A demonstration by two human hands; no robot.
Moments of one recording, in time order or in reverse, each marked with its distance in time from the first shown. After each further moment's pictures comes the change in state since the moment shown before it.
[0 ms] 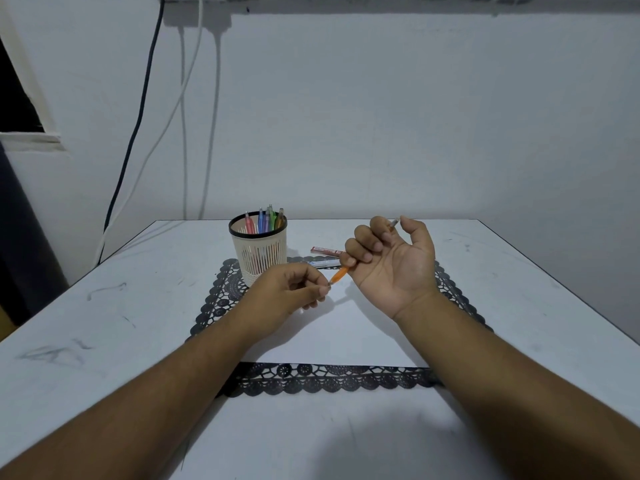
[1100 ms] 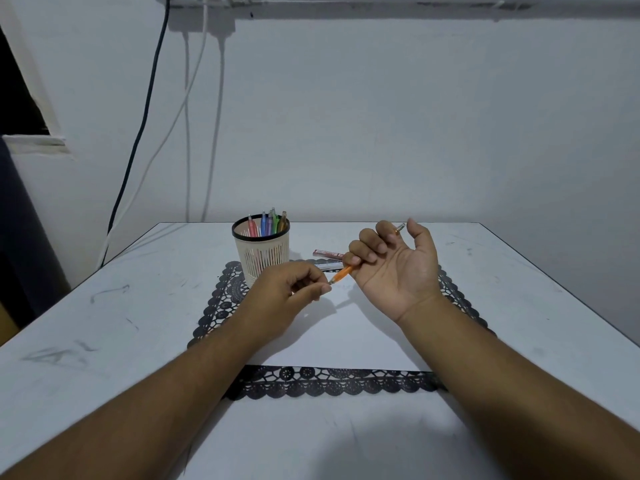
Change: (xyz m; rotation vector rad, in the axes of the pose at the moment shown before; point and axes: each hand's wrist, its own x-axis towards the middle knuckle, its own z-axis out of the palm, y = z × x) left_hand -0.002 0.003 -0.001 0.298 0.109 0.263; right_hand -0.001 0.000 0.000 0.132 0.009 0.019
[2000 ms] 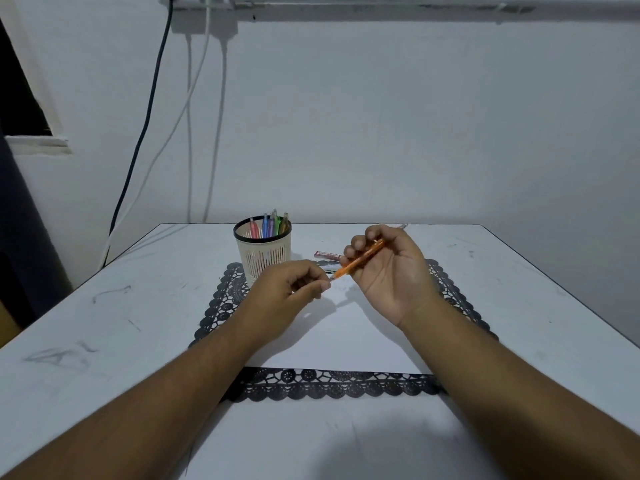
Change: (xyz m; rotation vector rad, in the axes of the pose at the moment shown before) left_hand 0.001 0.002 -0.004 -0.014 -0.008 -0.039; right_hand 0.002 0.004 0.004 -0.344 0.075 -0.051
